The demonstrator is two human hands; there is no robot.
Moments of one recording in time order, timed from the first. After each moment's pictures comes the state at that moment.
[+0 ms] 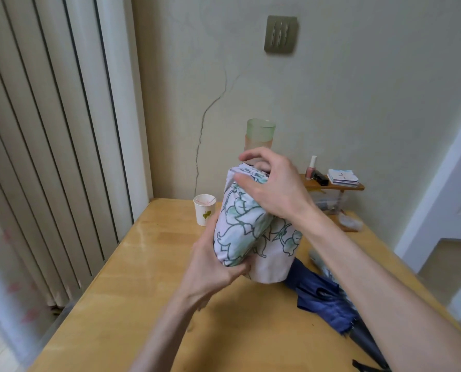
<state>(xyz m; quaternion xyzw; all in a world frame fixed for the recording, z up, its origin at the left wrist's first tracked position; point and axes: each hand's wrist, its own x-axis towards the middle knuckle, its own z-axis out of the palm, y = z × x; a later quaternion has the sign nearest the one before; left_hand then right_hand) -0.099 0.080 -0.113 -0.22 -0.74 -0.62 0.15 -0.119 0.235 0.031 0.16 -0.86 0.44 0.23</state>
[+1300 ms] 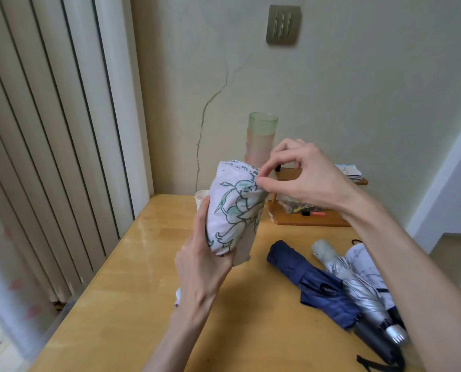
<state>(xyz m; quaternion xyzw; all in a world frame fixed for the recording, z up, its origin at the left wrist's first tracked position) -0.096 0.087 -0.121 -0.03 -0.81 -0.46 0.37 -0.116 0.283 0.049 0.28 -0.88 0.33 0.21</state>
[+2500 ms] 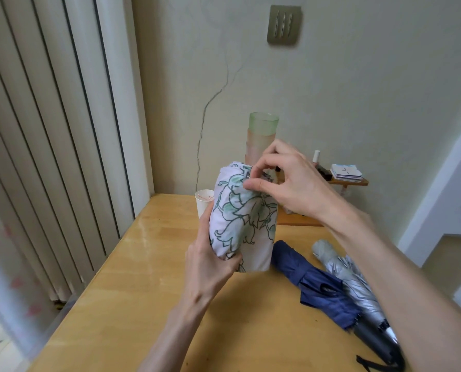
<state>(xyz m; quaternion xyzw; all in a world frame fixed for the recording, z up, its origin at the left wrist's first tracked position) -0.100 0.083 -0.132 -0.13 -0.77 -0.57 0.25 -0.120 0.264 0.036 0.25 -0.90 0.27 0.24</state>
